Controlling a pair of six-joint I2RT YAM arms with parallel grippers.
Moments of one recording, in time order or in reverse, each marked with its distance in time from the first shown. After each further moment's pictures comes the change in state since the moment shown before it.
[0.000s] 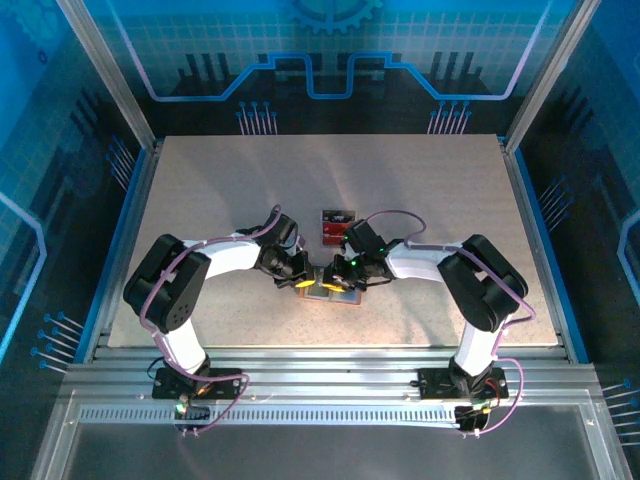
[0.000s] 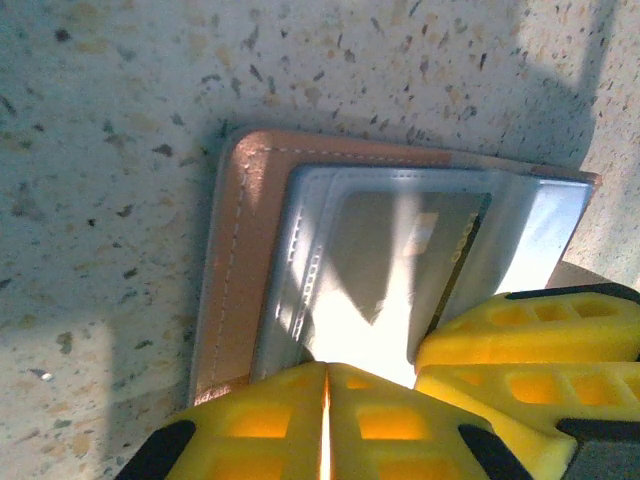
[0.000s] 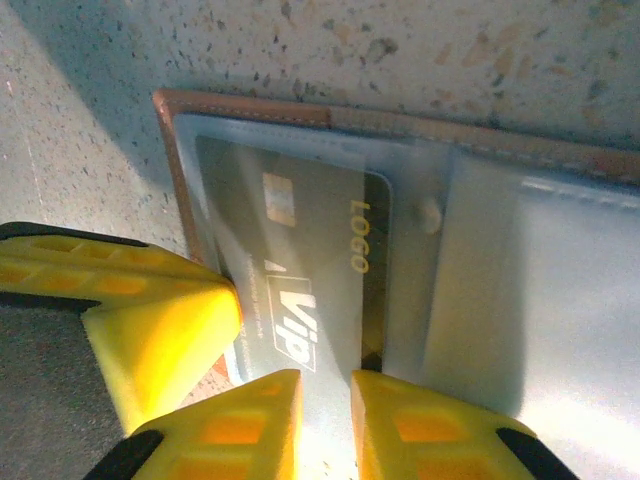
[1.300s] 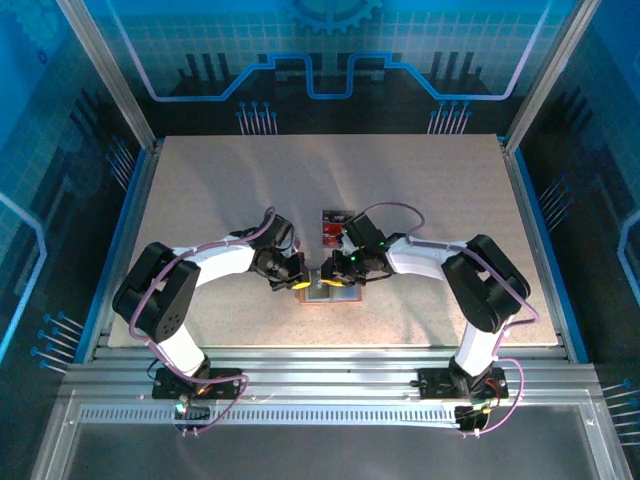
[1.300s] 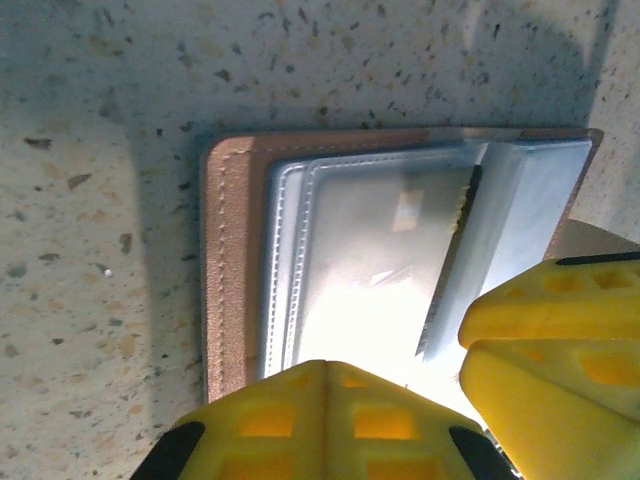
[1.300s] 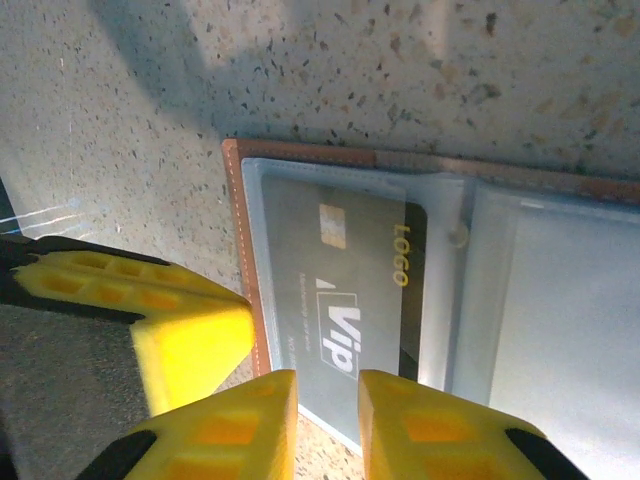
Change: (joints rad) left arm 0.000 -0.075 -0.032 -0.051 -0.032 -0.031; right arm -0.012 -0.008 0.053 -0.049 -0.032 -0.103
